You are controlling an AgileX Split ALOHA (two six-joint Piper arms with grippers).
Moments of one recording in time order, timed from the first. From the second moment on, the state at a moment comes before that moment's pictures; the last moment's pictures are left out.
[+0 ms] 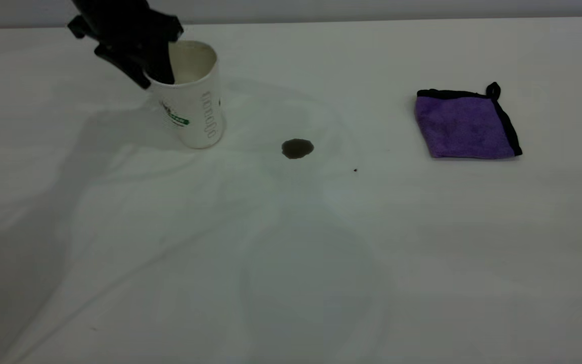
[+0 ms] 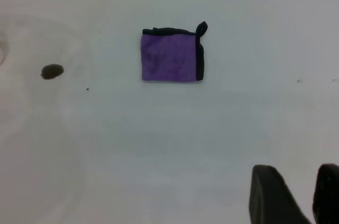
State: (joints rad) left arm -0.16 2.39 -1.75 -0.28 0.76 0.38; right arm -0.02 -0.02 -0.47 0.12 1.13 -0.03
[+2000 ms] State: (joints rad) left arm -0.16 0.85 -0.74 -0.16 1.15 0.22; right arm -0.02 -0.02 -0.47 0.12 1.13 -0.03
